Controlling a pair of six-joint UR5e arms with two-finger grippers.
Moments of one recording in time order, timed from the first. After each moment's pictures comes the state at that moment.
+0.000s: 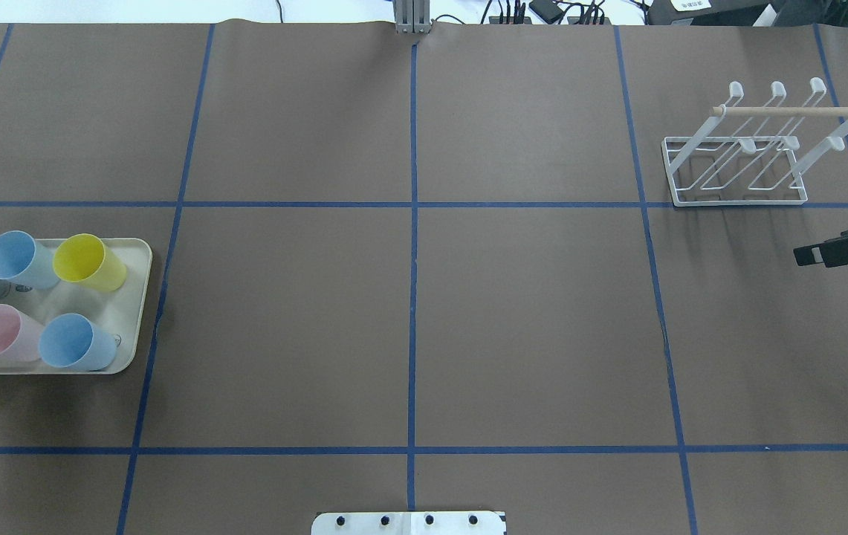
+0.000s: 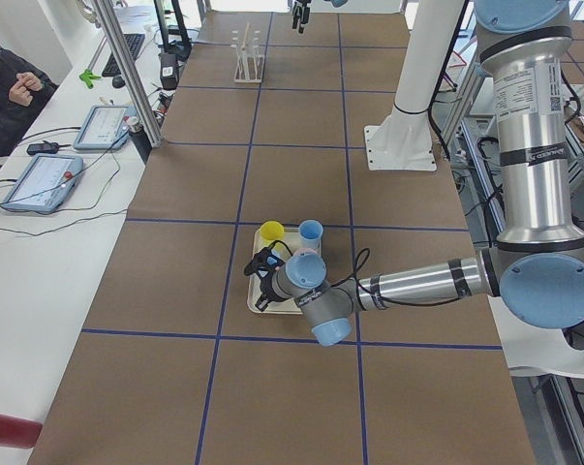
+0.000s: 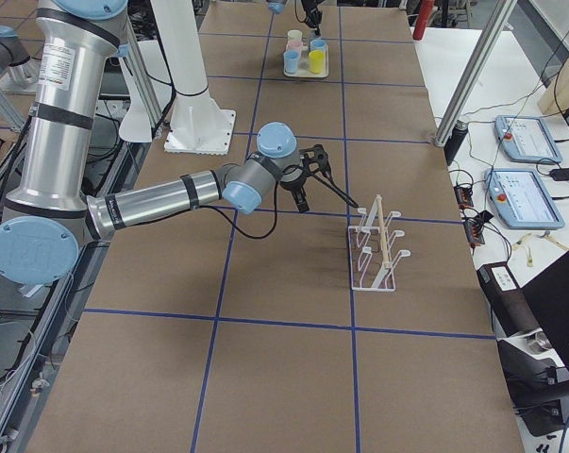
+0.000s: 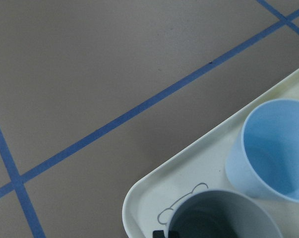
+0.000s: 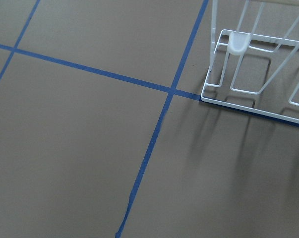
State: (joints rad) left arm -1.13 -1.41 -1.40 -2.87 -2.16 -0.33; right arm 1.12 -1.79 2.05 -0.94 2.34 0.60
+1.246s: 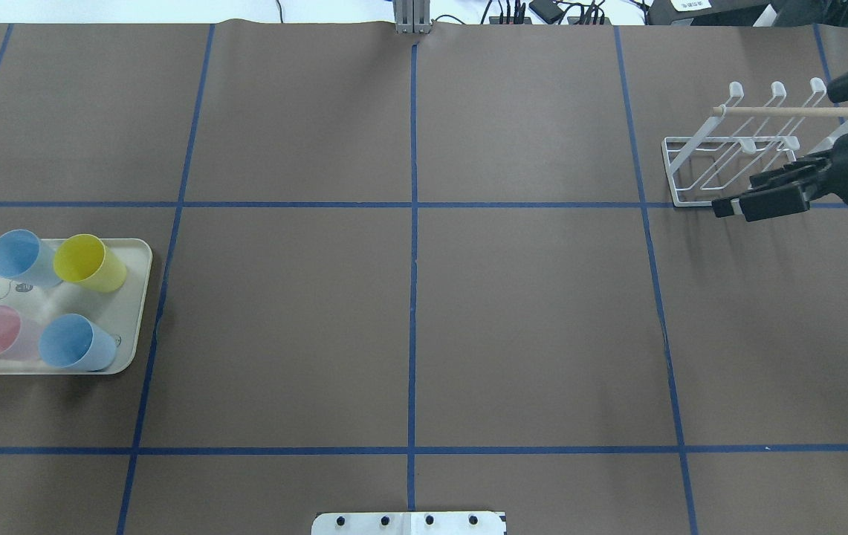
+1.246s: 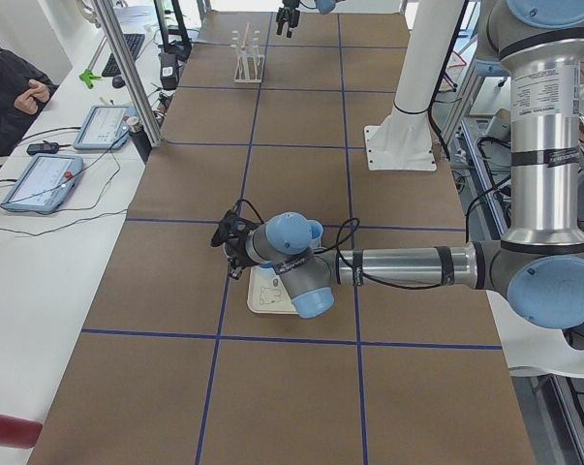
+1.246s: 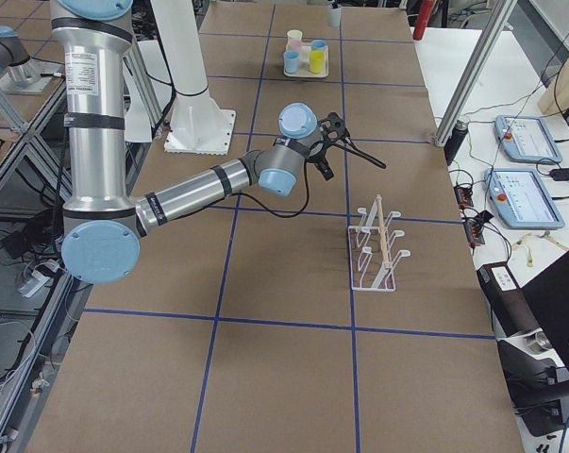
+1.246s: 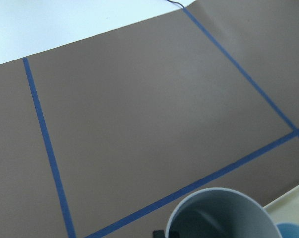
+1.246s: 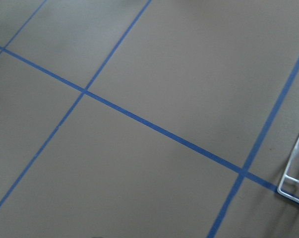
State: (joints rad) left arm -1.37 -1.47 -1.63 -2.73 -2.29 -0.73; right arm 1.06 -1.55 1.96 -0.81 2.33 0.61
